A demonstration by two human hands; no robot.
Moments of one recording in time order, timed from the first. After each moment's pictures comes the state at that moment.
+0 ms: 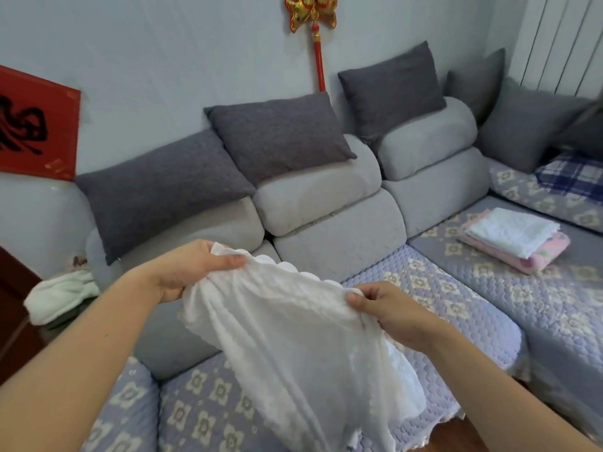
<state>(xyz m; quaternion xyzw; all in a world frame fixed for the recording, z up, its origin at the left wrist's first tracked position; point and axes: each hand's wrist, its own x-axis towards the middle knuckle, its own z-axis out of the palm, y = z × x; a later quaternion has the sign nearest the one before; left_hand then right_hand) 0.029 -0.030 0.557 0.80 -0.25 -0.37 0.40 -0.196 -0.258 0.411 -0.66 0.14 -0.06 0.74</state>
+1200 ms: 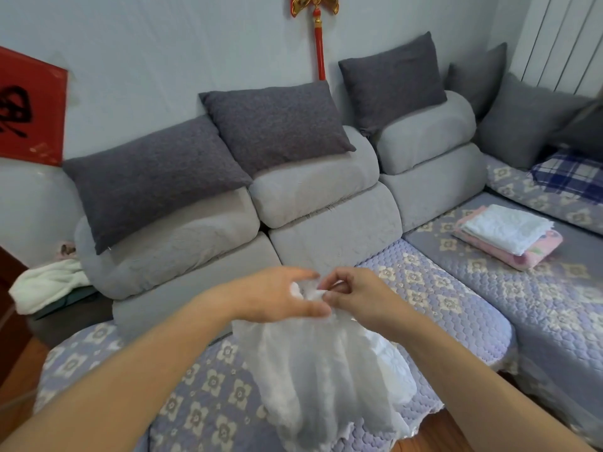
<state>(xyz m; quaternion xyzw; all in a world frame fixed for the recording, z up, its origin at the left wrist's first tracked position) -0.036 -0.090 0.507 0.84 -0.47 -0.27 0.09 -0.170 -0.231 0.435 -0.76 0.17 -0.11 0.62</state>
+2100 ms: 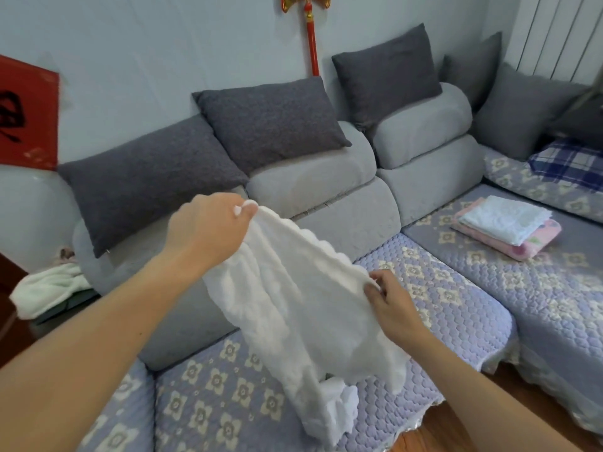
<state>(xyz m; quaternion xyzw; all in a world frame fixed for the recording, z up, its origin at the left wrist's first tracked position) 0.010 -0.084 0.562 0.92 -0.35 0.15 0.12 -0.191 -0.263 0.350 -0.76 0.31 -0.24 0.52</state>
